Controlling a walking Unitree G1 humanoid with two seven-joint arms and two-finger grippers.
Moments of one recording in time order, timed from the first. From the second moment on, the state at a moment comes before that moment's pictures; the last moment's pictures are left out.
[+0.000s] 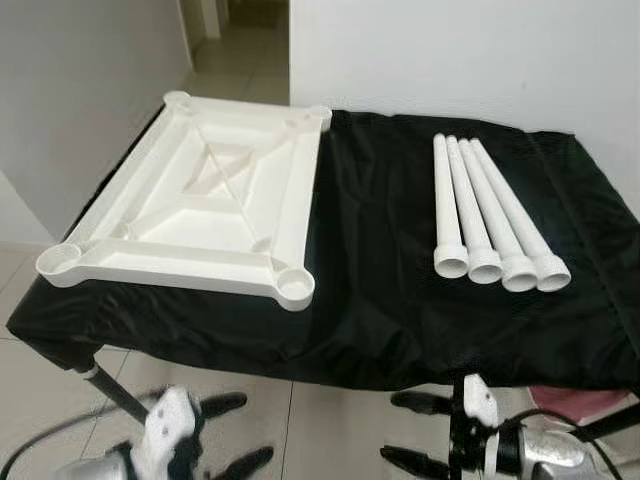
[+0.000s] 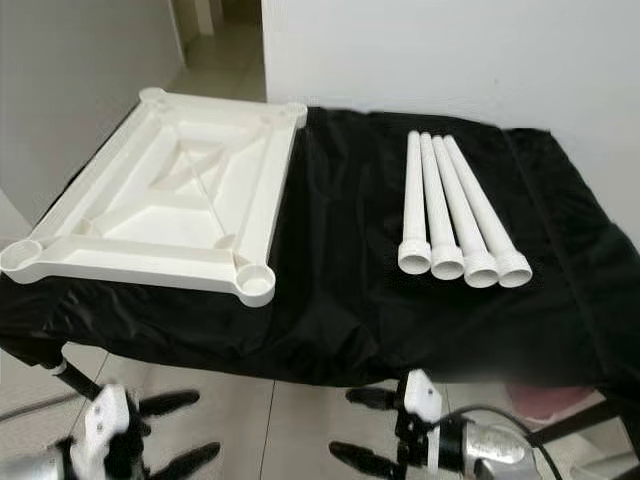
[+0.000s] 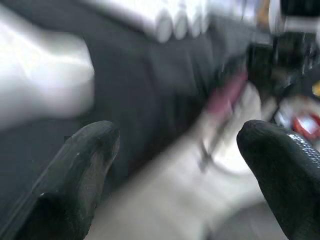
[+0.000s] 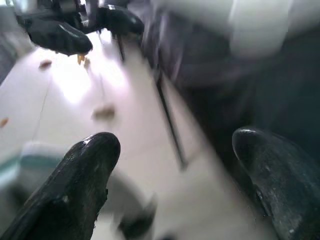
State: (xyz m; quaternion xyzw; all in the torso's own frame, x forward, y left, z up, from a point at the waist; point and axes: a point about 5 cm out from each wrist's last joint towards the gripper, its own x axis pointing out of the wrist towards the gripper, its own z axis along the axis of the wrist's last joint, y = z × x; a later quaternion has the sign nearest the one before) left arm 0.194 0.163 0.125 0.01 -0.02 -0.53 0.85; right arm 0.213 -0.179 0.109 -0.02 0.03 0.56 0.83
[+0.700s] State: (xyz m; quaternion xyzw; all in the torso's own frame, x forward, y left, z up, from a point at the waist) left arm 0.261 0.147 0.166 -0.09 -0.09 -0.37 0.92; right arm 0.286 -0.152 0.161 0.12 -0.10 0.31 0.94
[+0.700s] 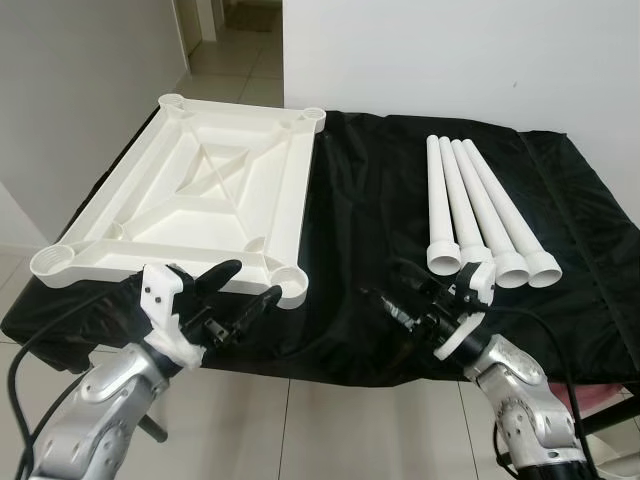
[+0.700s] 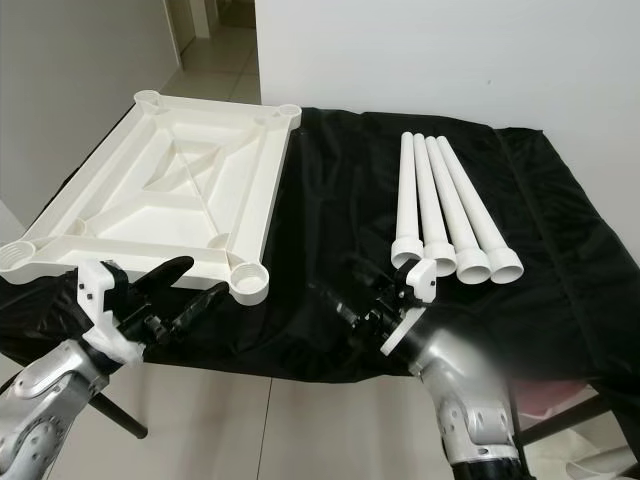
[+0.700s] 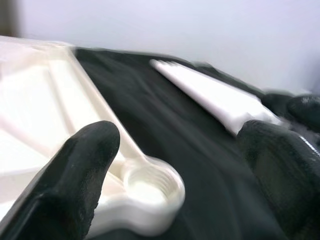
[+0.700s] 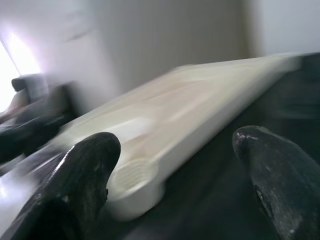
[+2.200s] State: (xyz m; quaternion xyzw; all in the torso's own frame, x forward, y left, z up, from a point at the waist) left arm 0.340 0.170 0.175 -0.02 -0.08 -0.14 0.99; right arm 0.322 -0.200 0.170 0.00 -0.14 -0.06 0.99
